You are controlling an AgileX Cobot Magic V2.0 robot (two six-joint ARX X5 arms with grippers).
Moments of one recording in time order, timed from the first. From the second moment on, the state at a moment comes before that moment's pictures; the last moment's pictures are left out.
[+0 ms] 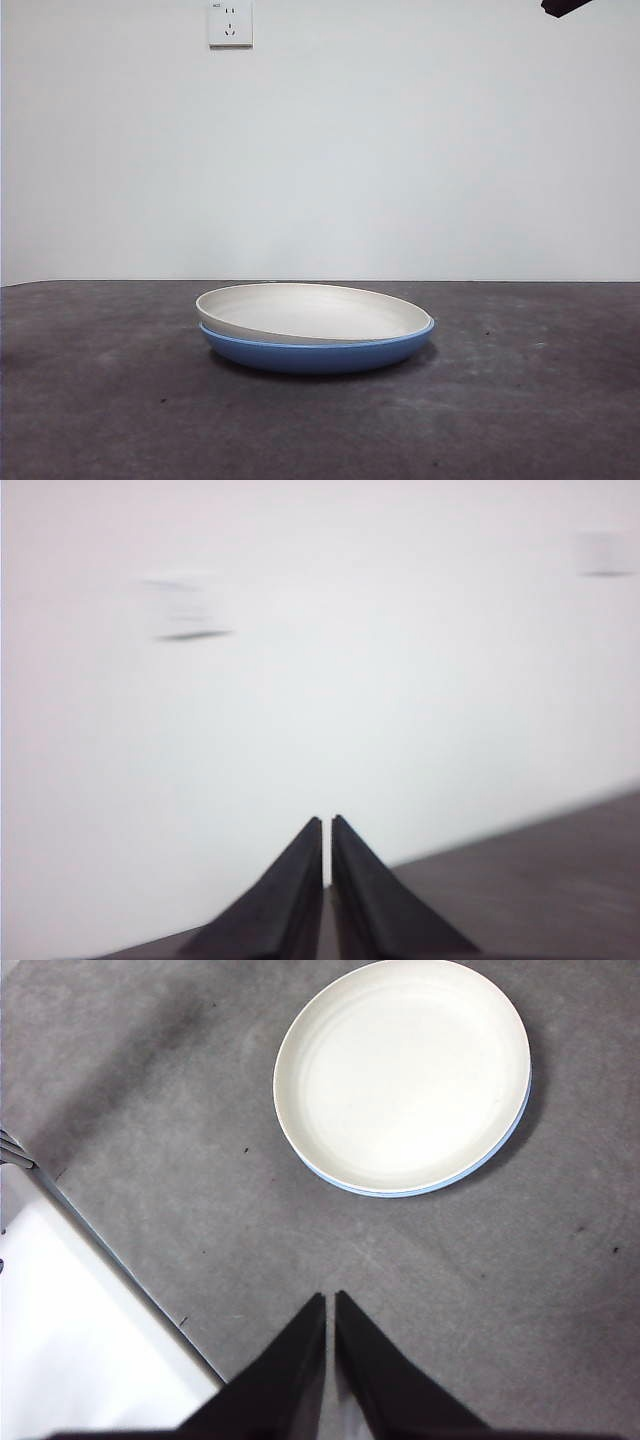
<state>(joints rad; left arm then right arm) -0.02 0.47 0.73 -0.01 0.26 0.09 0.46 0.96 1.10 -0.98 -0.40 0.05</state>
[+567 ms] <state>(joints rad) 0.04 0.14 0.16 -0.02 0.12 0.12 0.46 0.96 1.10 -0.98 -0.40 0.05</state>
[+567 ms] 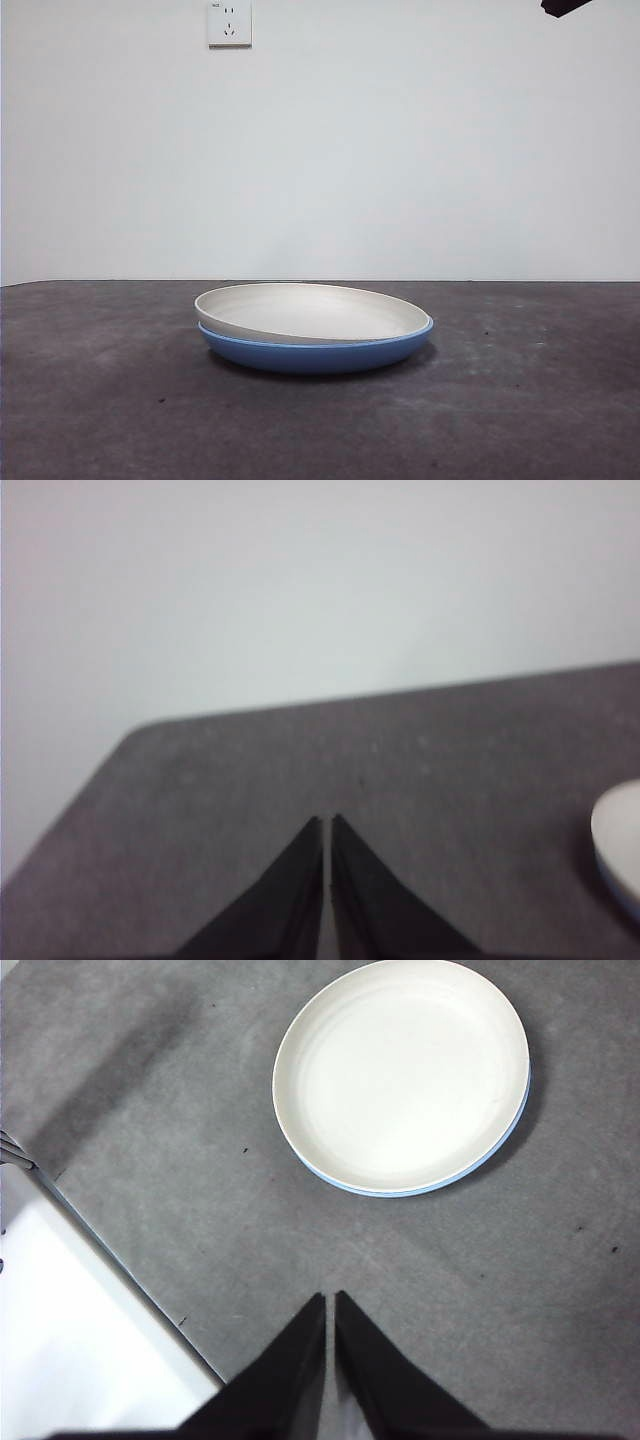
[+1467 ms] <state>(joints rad) 0.04 0.00 0.03 -0.18 0.11 0.09 0.46 0.96 1.10 -0.98 -0.40 0.05</state>
